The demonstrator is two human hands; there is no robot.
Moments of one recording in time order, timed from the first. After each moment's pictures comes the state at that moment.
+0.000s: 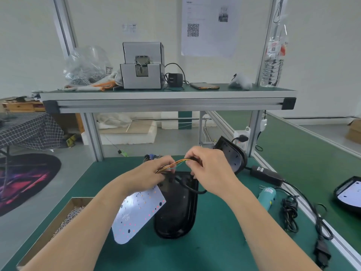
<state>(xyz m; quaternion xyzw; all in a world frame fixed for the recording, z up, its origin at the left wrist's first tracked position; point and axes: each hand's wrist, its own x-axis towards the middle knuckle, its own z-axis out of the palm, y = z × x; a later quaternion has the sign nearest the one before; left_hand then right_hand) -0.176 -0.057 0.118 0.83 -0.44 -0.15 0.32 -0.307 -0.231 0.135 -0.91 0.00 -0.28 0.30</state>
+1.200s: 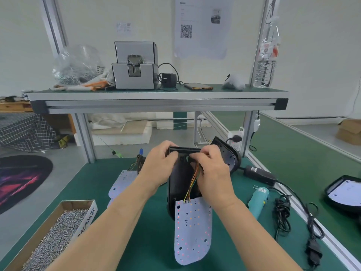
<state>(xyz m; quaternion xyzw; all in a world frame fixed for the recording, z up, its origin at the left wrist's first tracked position) -0.214 -0.114 0.130 0.76 -0.31 0.02 0.57 -0.297 -0.250 0.089 -0.85 0.03 -0.50 0.18</state>
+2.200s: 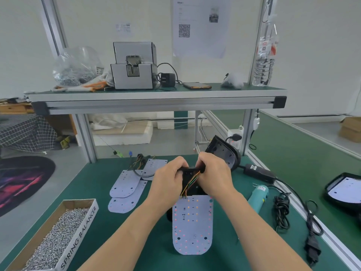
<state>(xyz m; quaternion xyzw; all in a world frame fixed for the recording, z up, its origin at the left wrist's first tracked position) -0.247 -0.117 0.095 0.81 -0.37 0.09 0.45 -0.289 -0.269 0.086 -0.91 0.13 -0.32 0.23</state>
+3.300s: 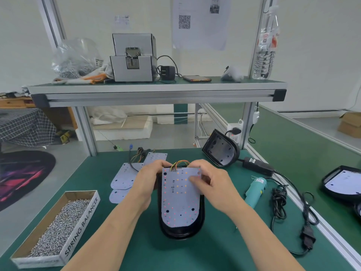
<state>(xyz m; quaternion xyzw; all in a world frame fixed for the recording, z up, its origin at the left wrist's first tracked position) -0.234 -0.085 0.085 0.72 -0.16 -0.17 0.65 -0.333 -0.261 0.061 -0.88 -0.02 -0.27 0.40</state>
